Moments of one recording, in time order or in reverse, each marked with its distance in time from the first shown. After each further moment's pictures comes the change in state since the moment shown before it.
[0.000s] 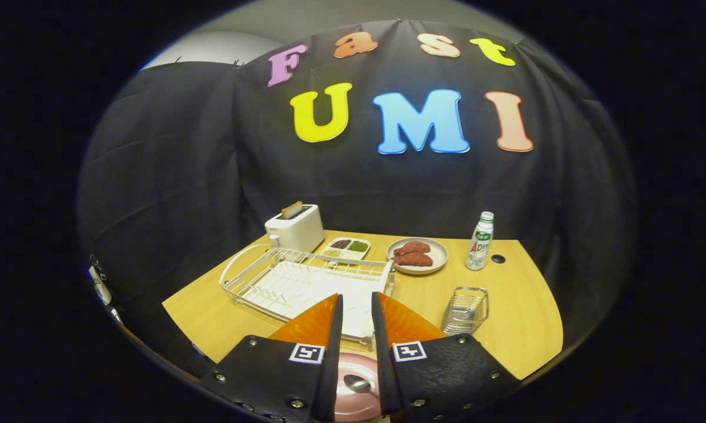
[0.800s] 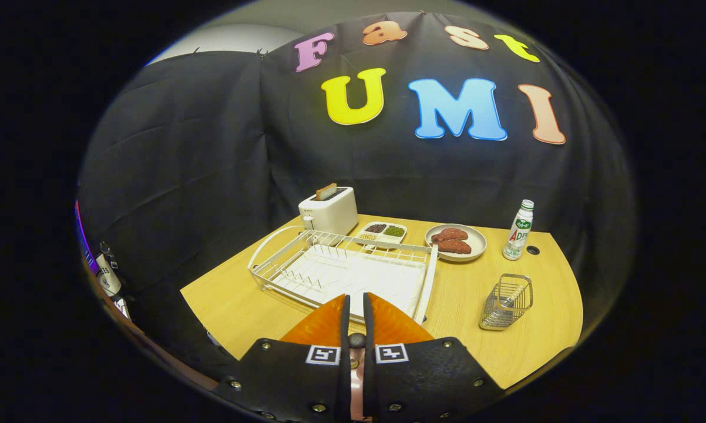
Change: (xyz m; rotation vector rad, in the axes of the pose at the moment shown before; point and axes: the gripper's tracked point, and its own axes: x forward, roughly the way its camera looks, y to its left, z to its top) arm 0.021 0.095 -0.047 -0.064 0.112 0.190
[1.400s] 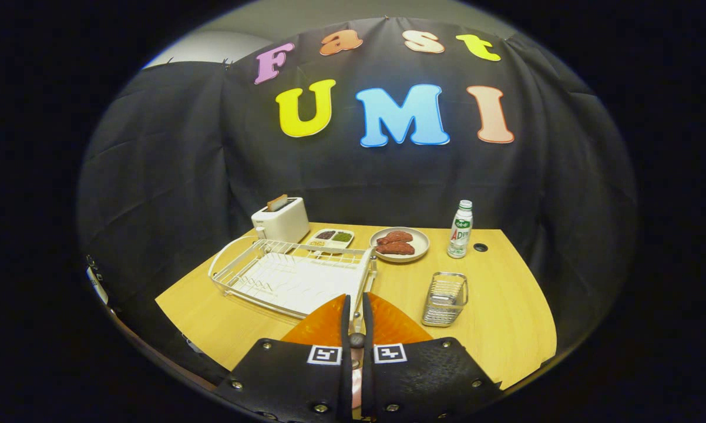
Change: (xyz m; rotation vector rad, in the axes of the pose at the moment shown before) arm -0.046 -0.071 0.006 0.068 -0.045 -0.161
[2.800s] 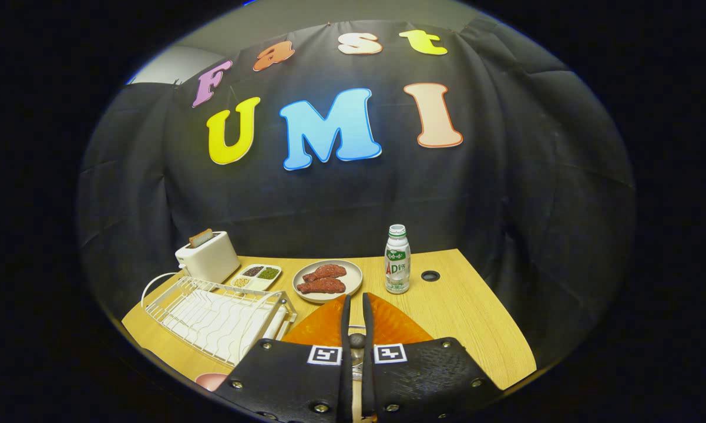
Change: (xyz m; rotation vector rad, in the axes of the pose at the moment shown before) arm 0.071 -0.188 0.054 0.091 -0.143 -0.203
